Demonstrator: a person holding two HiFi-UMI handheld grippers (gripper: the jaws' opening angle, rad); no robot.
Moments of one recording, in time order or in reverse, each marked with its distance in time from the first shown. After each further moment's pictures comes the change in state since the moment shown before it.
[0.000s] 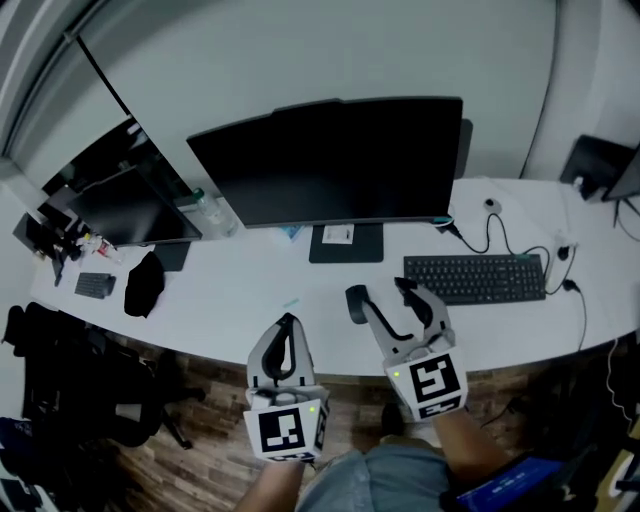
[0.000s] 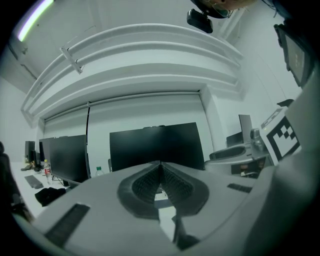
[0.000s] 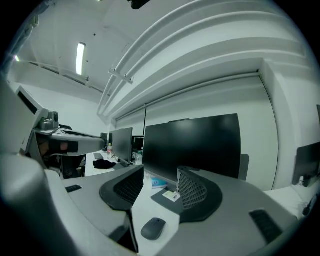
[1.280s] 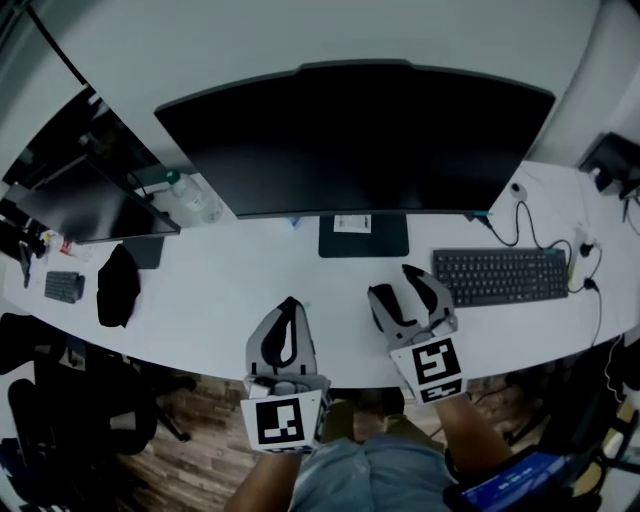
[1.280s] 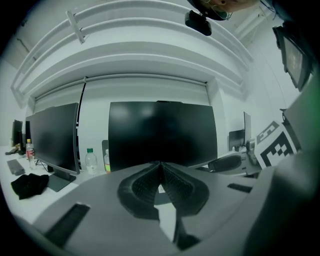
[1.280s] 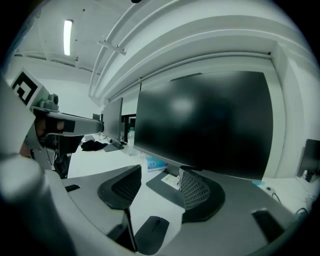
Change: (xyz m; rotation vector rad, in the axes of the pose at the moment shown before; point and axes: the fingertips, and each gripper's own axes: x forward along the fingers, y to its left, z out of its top) left arm 0.095 0.077 -0.071 -0.098 0.131 -0.114; right arm 0.120 0.005 -0.080 0.019 0.231 -0.059
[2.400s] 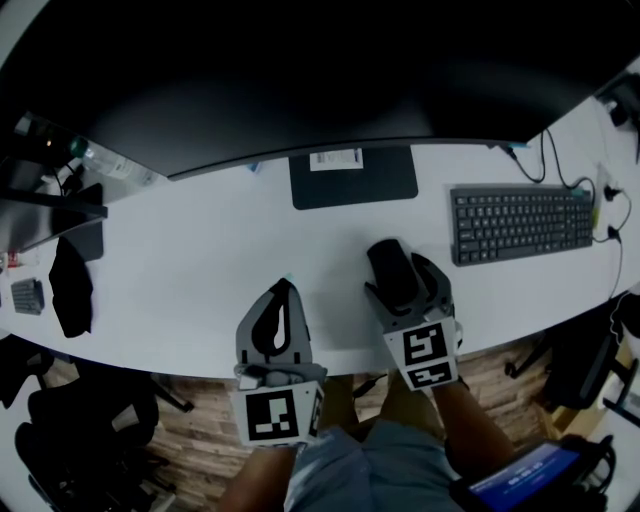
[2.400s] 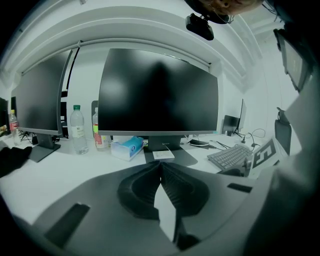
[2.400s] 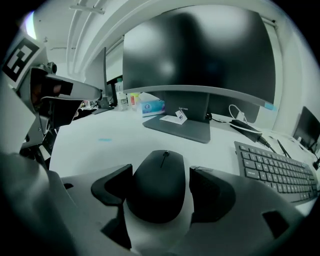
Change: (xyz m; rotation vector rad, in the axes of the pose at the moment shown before) left arm 0.050 0.009 -0.117 -0.058 0.257 -0.120; right arm 0.030 0.016 -0.178 0.103 0.418 -0.075
